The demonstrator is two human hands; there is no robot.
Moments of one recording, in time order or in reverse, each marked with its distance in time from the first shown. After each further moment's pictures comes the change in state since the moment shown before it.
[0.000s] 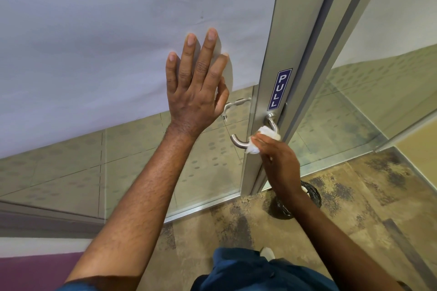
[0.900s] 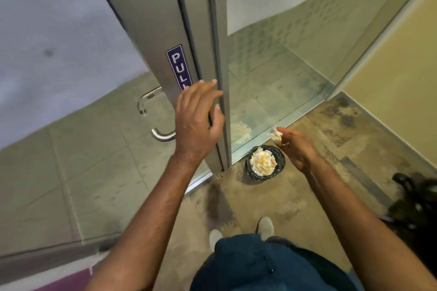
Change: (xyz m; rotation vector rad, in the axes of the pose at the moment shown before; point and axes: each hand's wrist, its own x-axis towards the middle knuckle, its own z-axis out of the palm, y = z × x) left_hand -0.048 0.190 0.012 -0.740 -0.441 -0.186; right_hand -0.045 0.203 -0.096 0.985 0.121 1.254
